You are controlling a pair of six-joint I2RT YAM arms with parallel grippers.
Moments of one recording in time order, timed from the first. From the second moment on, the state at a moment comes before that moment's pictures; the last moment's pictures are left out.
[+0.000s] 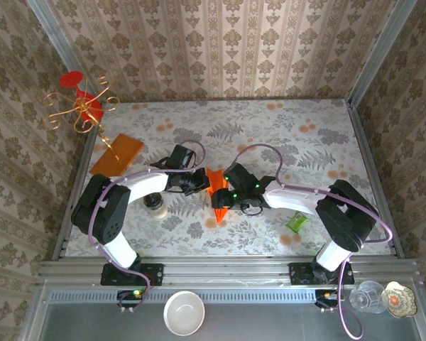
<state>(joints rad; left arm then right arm) -0.57 1.67 0.91 -0.23 0.44 -0.78 0.79 1.66 0.93 -0.27 -0.18 0.75</state>
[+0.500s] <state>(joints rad) -0.58 1.67 0.91 -0.23 0.45 -0.78 0.81 1.77 1.05 -0.35 -0.09 0.80</state>
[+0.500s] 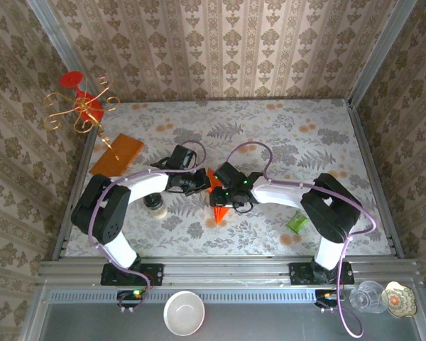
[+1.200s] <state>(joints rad) -0.58 1.67 0.91 -0.23 0.45 -0.78 0.81 1.83 1.08 -0.39 -0.04 0.84</state>
